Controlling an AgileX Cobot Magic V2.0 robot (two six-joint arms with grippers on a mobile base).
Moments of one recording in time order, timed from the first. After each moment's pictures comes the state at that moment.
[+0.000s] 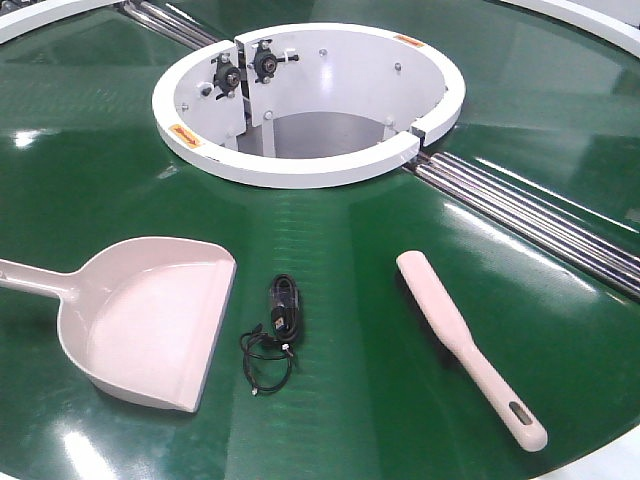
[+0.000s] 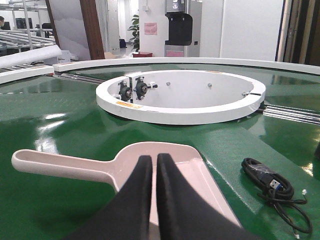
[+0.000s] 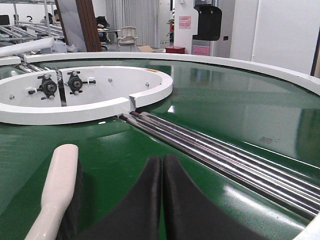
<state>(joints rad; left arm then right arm) -0.18 -0.01 0.03 0.08 0.06 -0.09 0.00 -0.01 0.03 -0.05 0.09 -0.02</state>
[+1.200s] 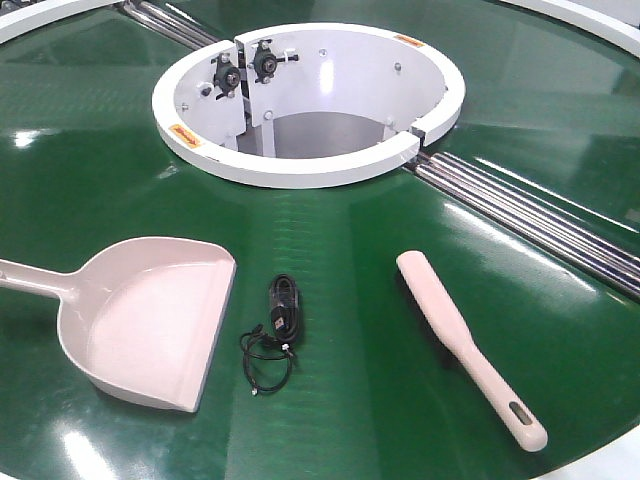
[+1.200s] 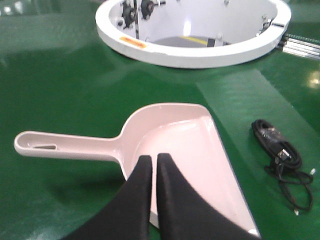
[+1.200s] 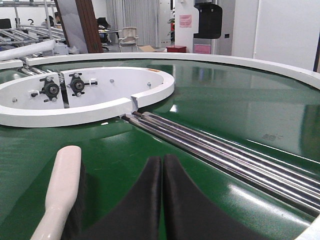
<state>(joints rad) -0.18 0.57 -0.46 0.08 0.38 -0.09 0.00 -0.01 0.03 -0.02 0.09 -0.02</state>
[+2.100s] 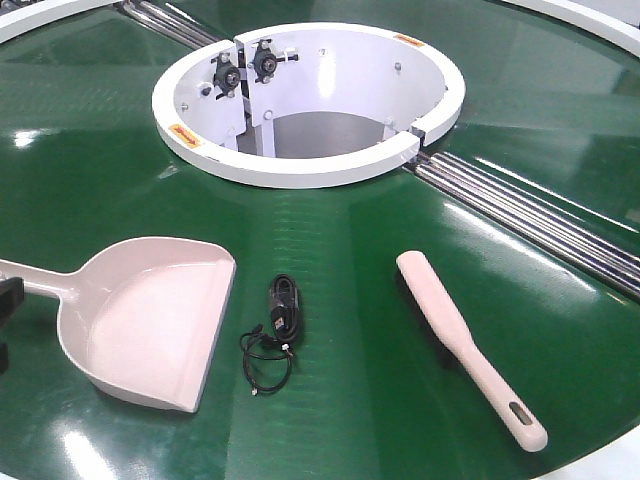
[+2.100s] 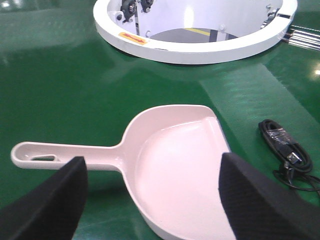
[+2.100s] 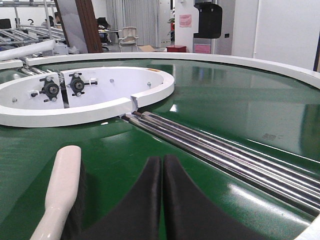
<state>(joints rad) -0.18 0.67 -0.52 0.12 0.37 -0.09 0.00 -0.01 0.03 -0.02 0.09 -0.02</state>
